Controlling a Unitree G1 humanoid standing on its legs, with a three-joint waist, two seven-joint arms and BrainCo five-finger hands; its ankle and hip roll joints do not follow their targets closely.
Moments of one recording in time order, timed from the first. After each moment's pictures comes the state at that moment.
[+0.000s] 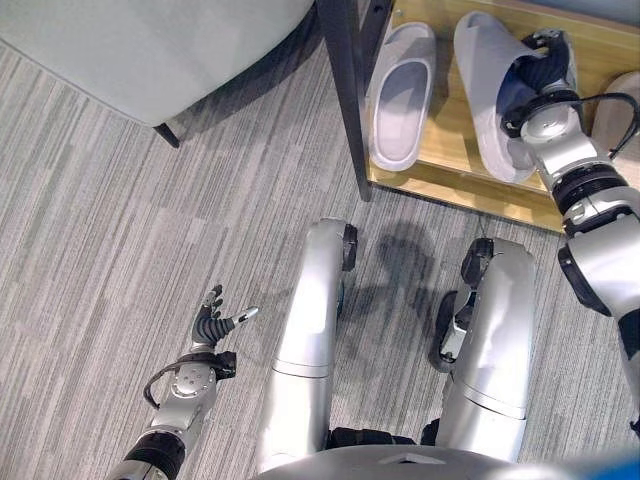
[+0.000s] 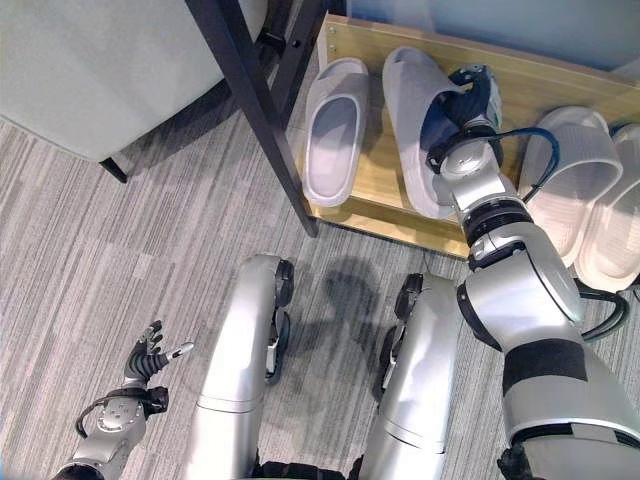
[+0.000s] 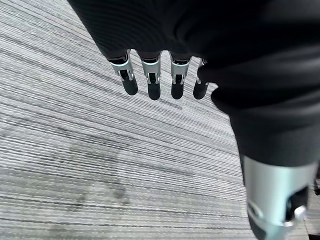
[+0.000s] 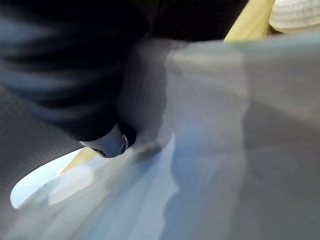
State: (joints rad) left arm 0.03 0.50 -0.28 0.61 -0.44 -0.28 0.29; right arm -1.37 -0.57 0.60 1.29 0.25 -0.10 -0.42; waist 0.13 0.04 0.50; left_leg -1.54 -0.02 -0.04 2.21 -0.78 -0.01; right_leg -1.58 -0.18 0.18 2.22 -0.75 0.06
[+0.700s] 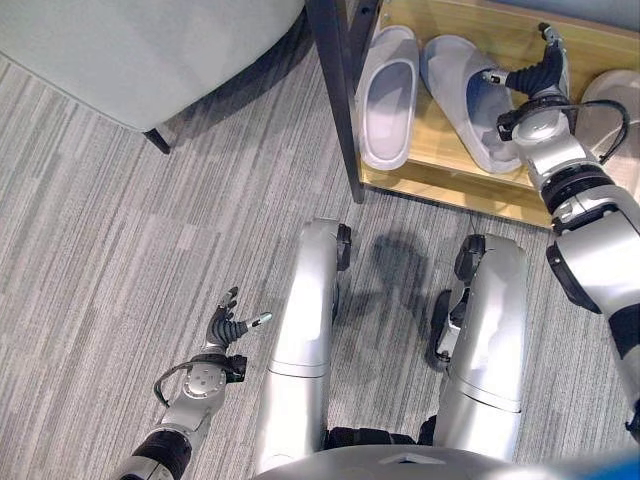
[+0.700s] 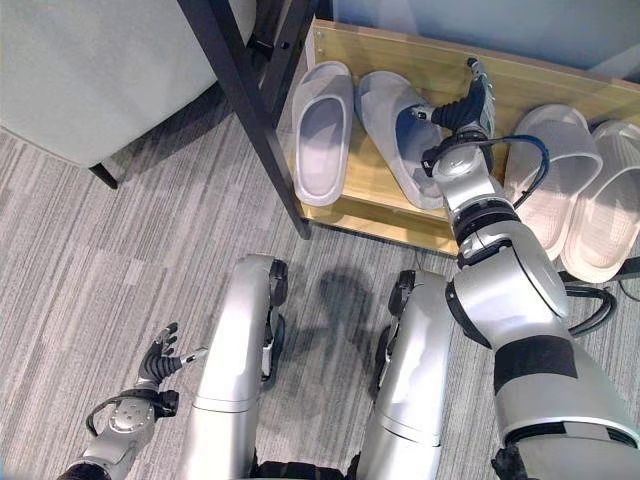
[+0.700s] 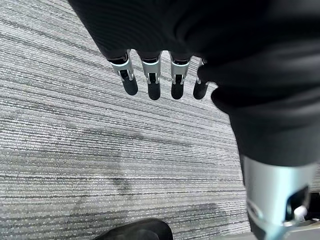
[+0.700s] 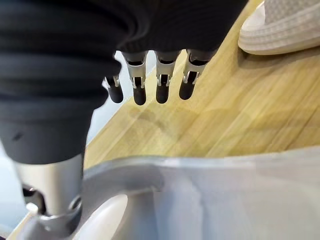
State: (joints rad) left arm 0.01 0.50 -0.36 0.63 -0.40 -0.29 0.29; right arm -1.37 -0.52 0.60 1.34 0.29 -0.09 -0.44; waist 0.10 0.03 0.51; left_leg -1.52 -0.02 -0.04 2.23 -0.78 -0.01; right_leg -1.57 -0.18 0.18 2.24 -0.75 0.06
